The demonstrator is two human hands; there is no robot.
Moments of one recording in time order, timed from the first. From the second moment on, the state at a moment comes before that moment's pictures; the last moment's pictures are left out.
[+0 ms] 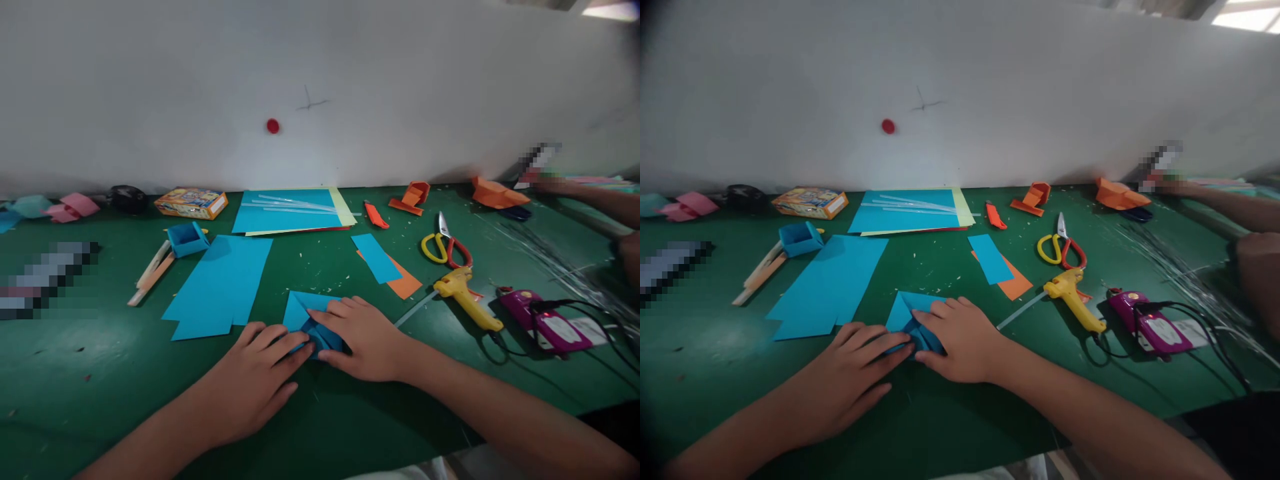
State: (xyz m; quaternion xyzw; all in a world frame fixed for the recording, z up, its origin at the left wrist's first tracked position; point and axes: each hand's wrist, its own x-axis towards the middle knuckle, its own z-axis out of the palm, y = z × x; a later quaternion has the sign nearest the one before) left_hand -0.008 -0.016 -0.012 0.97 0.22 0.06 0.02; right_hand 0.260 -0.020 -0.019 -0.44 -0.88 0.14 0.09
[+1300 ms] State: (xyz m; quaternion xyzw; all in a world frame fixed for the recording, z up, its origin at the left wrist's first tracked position) left_hand -0.031 0.033 -0.025 0.95 0.18 0.19 0.18; right_hand 0.266 -0.017 -0.020 -0.43 -0.88 0.17 0.11
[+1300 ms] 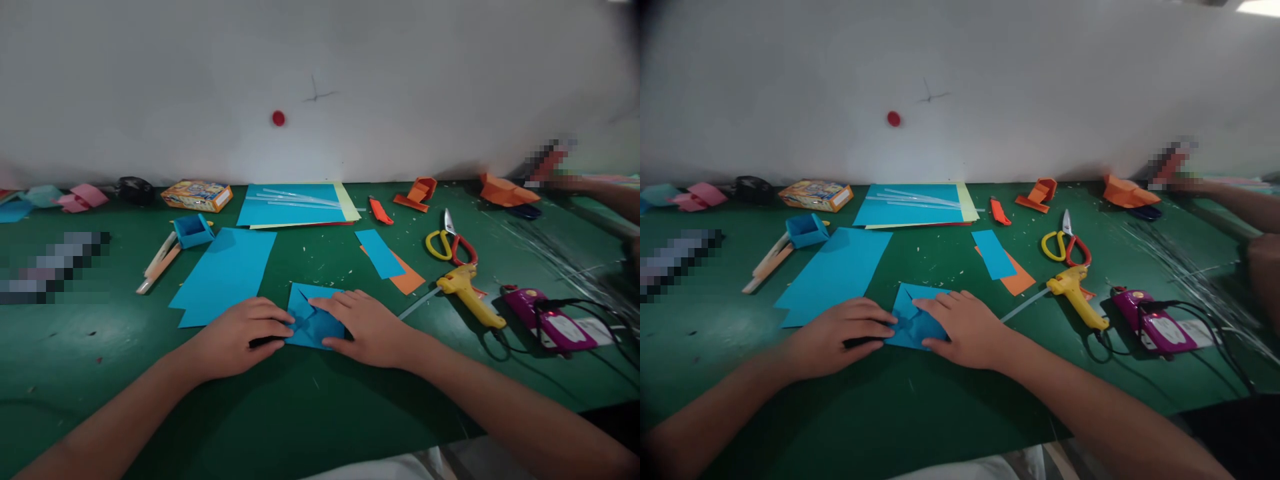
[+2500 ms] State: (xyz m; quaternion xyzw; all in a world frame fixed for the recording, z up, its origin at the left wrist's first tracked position) left_hand 0.014 0.071 -0.016 0.95 0.24 0.11 0.16; right_hand 0.304 0.010 -0.027 -0.39 -0.89 0.08 0.22
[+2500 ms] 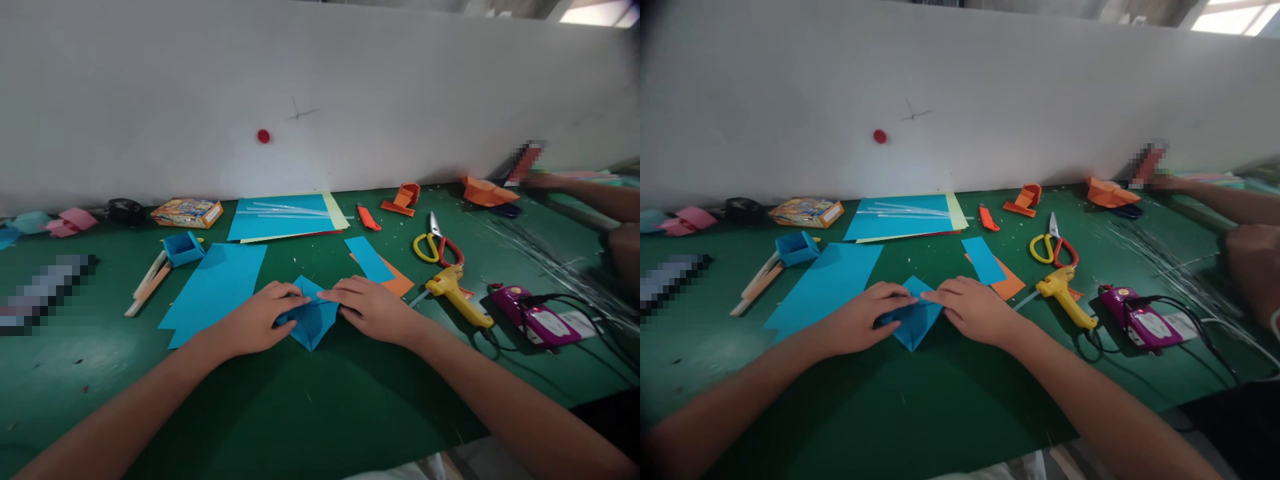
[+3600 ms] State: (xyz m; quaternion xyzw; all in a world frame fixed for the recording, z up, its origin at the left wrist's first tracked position) left_hand 0.009 0.052 -0.024 0.94 0.26 0.06 0.19; right_hand 0.295 -0.020 0.001 -0.34 -0.92 0.16 0.04
